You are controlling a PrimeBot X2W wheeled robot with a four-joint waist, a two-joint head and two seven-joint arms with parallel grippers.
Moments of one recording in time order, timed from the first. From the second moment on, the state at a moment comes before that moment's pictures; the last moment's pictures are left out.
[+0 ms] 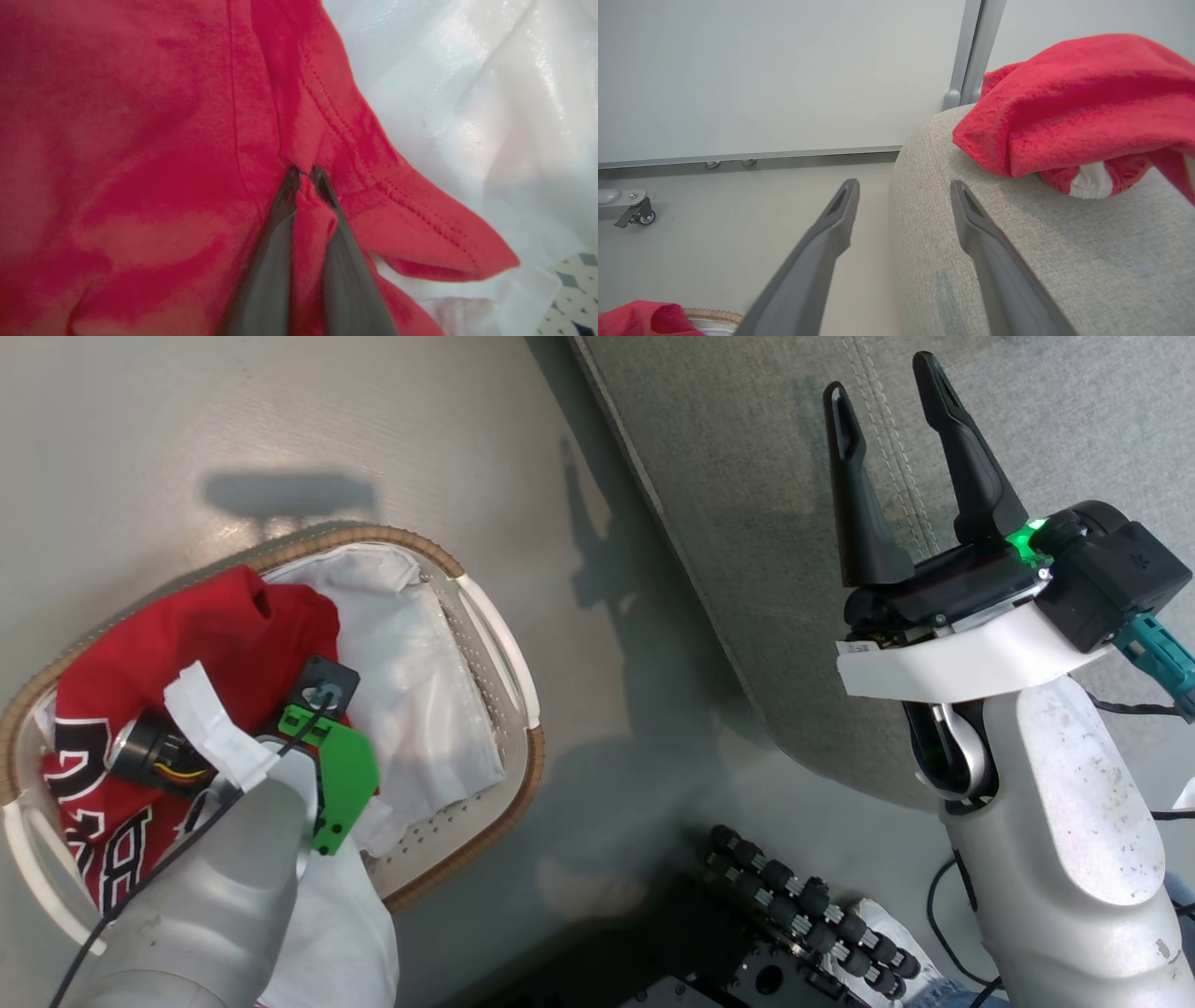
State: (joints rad) left arm -0.84 0.18 -0.74 1.28 -0.19 0.07 0.06; right arm -0.54 -0.05 0.17 -0.01 0.26 0.13 -0.26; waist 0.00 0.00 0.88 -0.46
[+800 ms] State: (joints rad) left arm -0.75 0.06 -0.78 1.05 -0.27 -0.09 -0.26; right arm -0.44 -0.05 0.07 0.12 0.06 0.13 -0.26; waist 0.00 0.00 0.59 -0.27
